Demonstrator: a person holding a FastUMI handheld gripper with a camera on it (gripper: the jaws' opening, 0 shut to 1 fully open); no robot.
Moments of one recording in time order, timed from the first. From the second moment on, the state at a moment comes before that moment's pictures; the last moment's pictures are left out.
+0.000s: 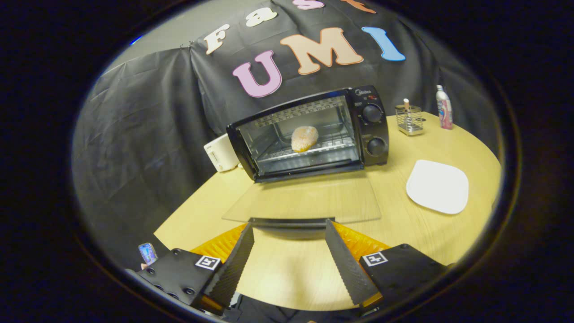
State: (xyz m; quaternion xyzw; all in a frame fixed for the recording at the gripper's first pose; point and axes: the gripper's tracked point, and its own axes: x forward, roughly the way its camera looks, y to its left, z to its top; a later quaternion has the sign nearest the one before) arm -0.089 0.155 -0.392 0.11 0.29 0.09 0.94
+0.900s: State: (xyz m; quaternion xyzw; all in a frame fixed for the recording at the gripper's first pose) arm -0.077 0.145 -0.438 0.08 0.30 -0.04 0.95
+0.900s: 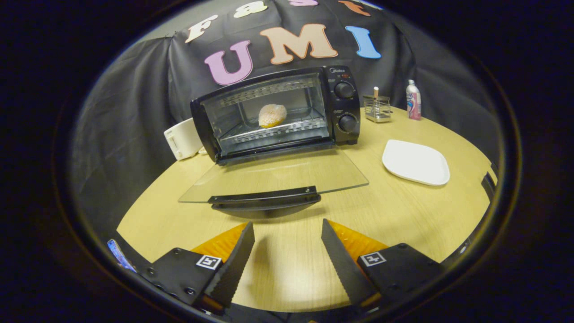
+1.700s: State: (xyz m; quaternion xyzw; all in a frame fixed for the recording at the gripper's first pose) arm -0.057 0.160 -0.425 0.12 0.28 -0.03 0.95
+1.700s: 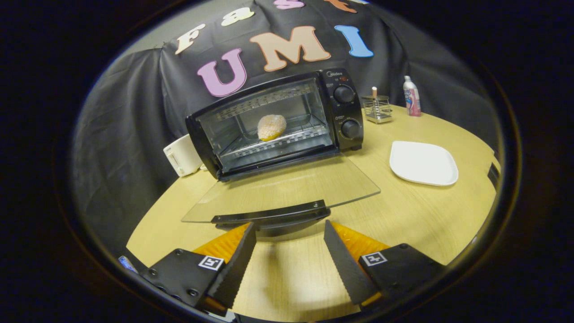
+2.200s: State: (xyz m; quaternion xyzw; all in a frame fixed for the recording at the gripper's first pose) arm -0.047 0.164 -0.401 0.14 0.25 -0.02 0.96
